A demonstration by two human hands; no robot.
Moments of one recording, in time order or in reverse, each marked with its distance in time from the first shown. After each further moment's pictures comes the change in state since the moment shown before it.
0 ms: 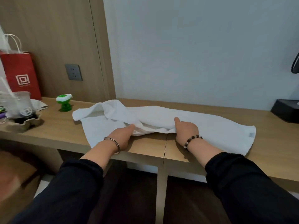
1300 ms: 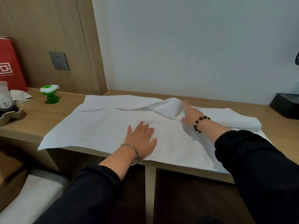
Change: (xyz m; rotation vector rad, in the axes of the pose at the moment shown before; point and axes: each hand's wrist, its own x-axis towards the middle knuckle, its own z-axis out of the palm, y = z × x) left_hand 0.014 0.102 0.032 -0.047 0.018 0.081; right_hand 0.061 0.092 0.028 0.404 -0.178 0.152
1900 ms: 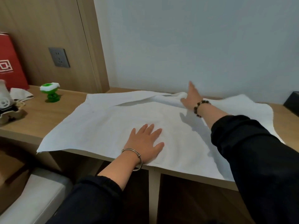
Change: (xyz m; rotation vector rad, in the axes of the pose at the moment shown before) left_hand 0.001 -0.004 0.004 -0.055 -0.023 0.024; right_hand 0.054 -0.032 -0.020 0.220 0.103 0.031
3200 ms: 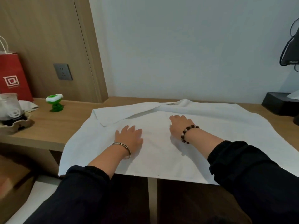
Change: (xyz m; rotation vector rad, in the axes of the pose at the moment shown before) left_hand -0.027 -0.013 -0.038 0.036 -0.051 -0.182; right_hand -0.131 -0.022 0.007 -0.542 -0.178 -0.140
